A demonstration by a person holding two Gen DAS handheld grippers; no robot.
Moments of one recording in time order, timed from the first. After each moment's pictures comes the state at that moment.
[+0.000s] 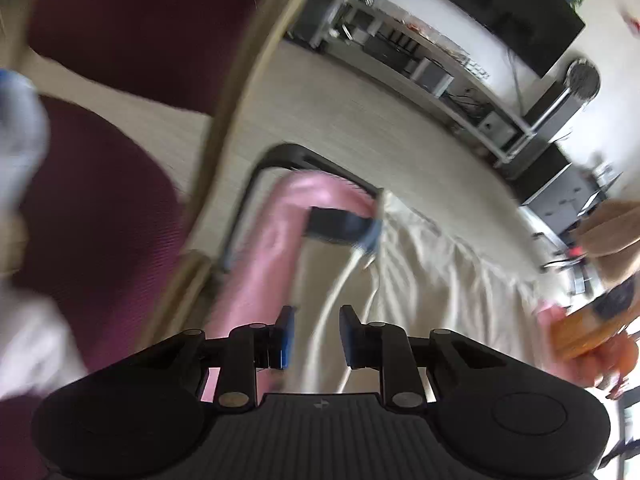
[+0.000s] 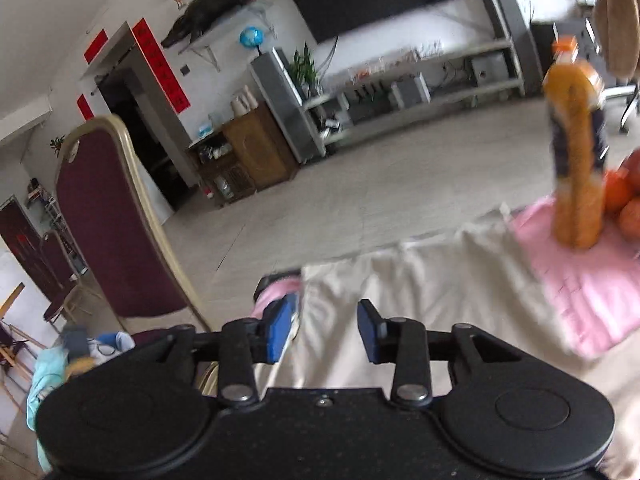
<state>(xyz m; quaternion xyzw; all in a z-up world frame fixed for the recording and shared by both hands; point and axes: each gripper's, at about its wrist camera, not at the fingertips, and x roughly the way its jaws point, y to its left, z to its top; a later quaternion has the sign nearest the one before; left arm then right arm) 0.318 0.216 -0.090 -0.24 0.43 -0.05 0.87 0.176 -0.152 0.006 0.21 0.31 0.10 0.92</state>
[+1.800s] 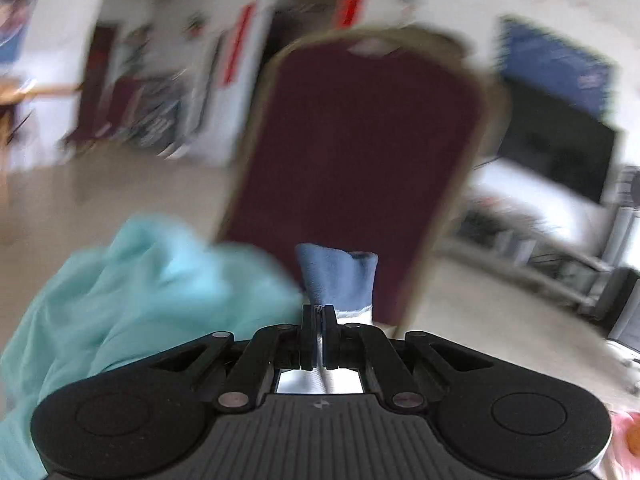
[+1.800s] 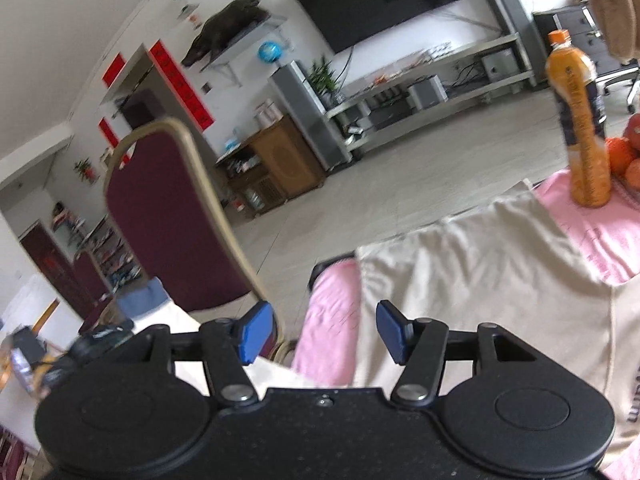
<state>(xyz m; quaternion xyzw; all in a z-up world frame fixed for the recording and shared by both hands) 0.137 0.274 0.016 -0.16 0.19 0.20 0.95 0.085 -0.105 0.033 0.25 0.28 0.13 0.92</state>
